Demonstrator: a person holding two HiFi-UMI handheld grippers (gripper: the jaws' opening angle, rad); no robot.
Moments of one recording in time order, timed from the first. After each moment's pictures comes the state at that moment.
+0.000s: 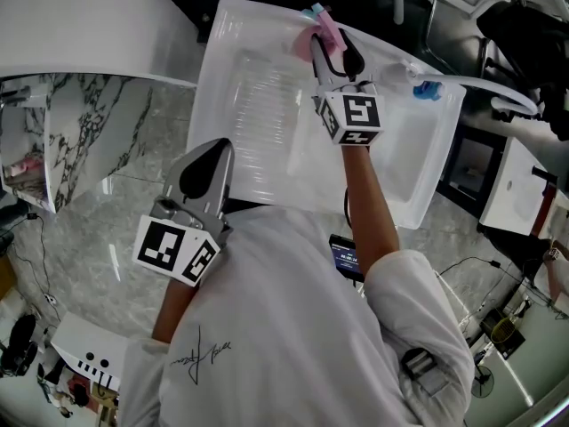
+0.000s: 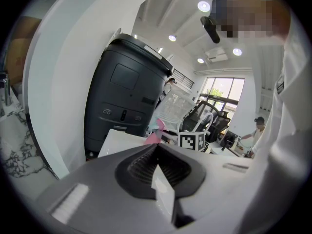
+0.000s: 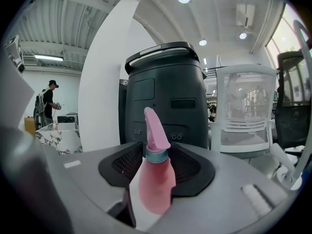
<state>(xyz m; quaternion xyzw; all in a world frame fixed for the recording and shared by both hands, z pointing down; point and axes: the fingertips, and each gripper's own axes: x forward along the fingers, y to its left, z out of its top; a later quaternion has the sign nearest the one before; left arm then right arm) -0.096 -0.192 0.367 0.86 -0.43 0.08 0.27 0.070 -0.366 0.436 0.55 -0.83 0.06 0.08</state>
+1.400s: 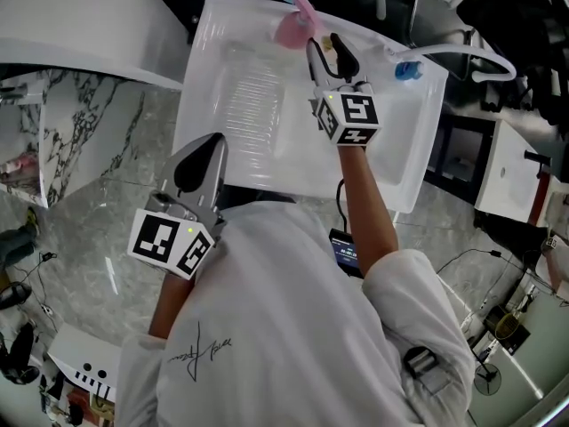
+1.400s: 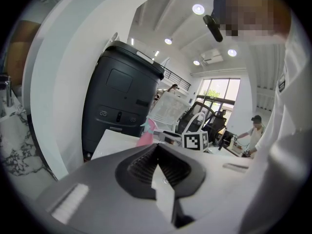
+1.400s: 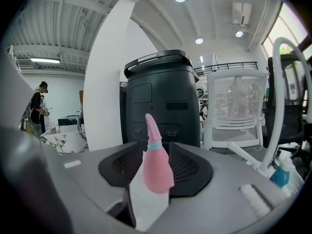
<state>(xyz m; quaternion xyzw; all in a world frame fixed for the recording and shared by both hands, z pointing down) -0.081 -0.150 0.354 0.87 -0.43 0.07 0.25 0.099 -0.313 0.420 0.57 -0.82 0.08 0.08</state>
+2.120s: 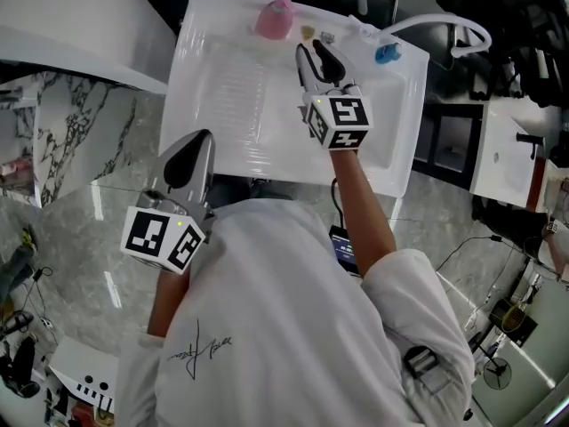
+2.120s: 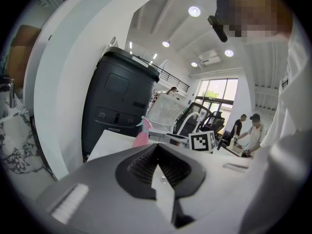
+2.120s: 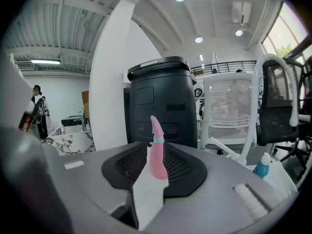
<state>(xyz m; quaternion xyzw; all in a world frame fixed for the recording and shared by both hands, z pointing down) -0.072 -0.114 0.350 0.87 -0.43 0.05 0.24 0.112 -0.256 0.405 0.56 -0.82 0.09 0.08</state>
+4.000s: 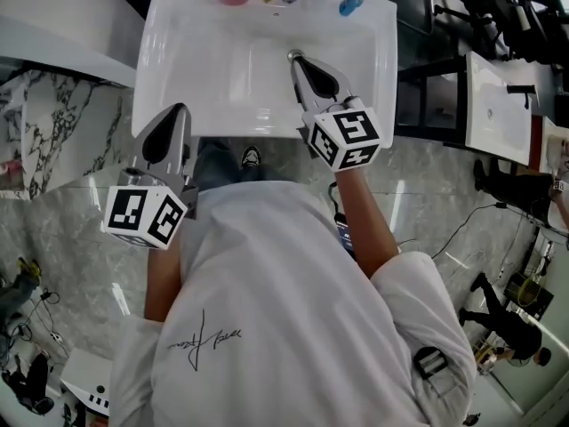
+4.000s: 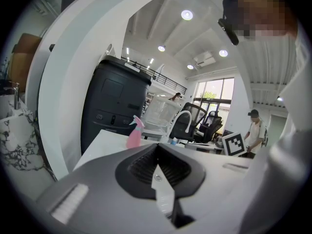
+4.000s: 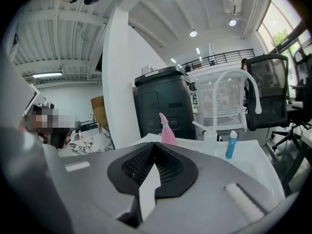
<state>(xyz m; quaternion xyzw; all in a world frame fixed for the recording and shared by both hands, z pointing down) -0.043 -0.051 0.344 0.87 -0.44 0.04 0.20 0.153 -0.095 0.380 0.54 -0.83 0.14 0.07</state>
